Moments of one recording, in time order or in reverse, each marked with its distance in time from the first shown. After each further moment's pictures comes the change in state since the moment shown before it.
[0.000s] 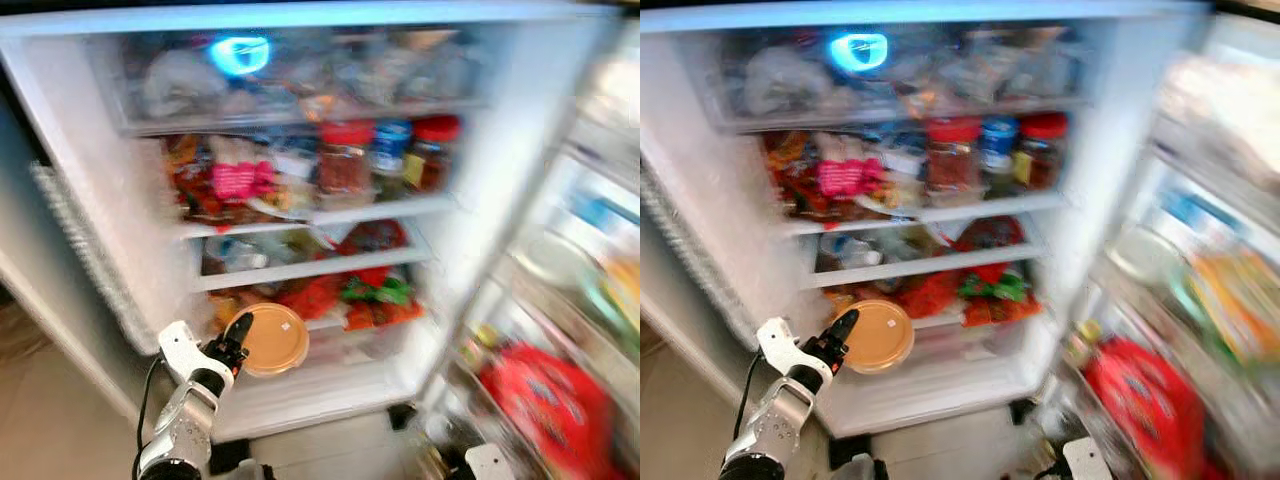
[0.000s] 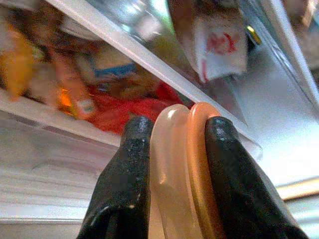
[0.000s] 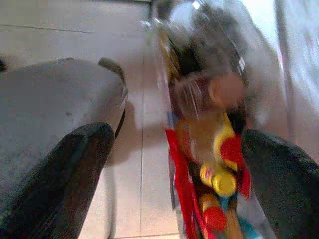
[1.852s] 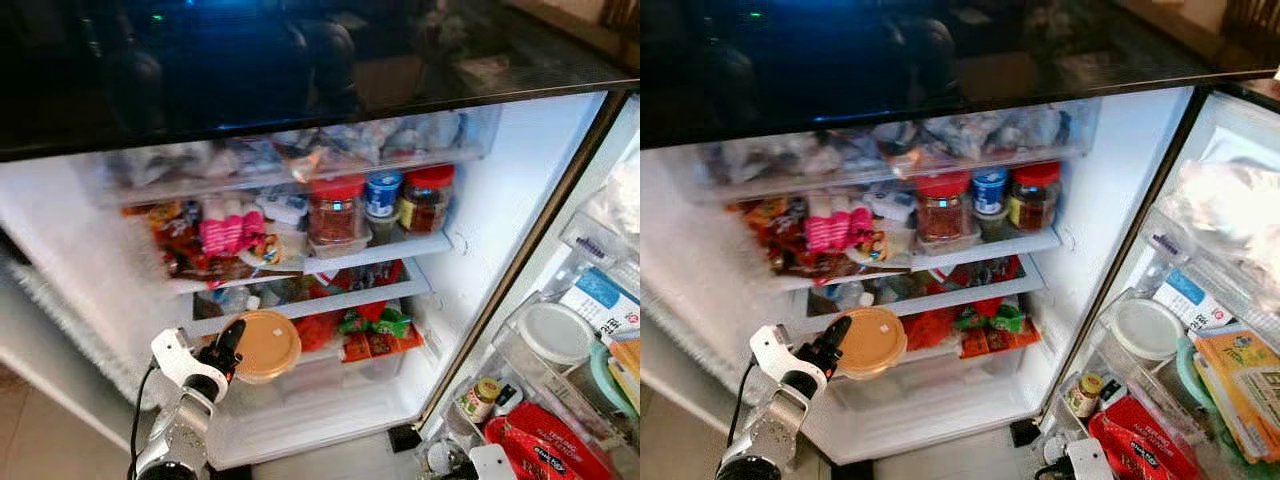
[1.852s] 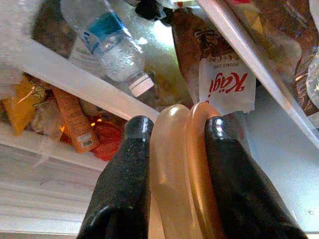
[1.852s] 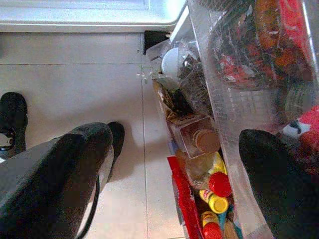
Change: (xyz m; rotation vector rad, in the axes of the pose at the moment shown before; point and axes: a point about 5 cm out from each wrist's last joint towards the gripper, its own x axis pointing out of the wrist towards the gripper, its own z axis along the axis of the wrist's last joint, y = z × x) left arm -0.005 0.012 -0.003 -0.014 0.011 0.069; right arm 0.000 0.003 -0.003 0.080 -0.008 -0.012
